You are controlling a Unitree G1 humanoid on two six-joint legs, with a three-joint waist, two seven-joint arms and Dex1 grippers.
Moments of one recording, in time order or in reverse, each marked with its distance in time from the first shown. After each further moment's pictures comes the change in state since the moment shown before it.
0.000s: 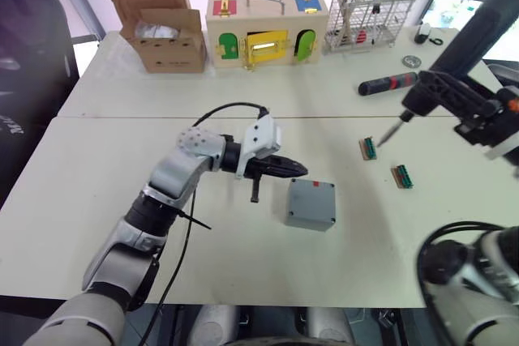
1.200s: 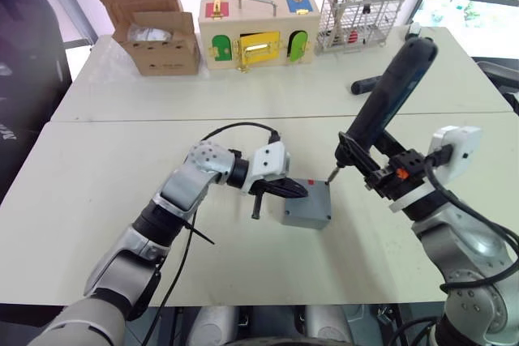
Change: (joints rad) left arm 0.048 -0.030 -0.089 -0.010 0.116 -0.084 -0.011; right arm 0.622 -0.028 0.573 -0.091 0.031 -0.680 -0.347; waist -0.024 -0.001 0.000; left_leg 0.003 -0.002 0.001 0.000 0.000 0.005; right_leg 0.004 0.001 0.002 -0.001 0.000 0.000
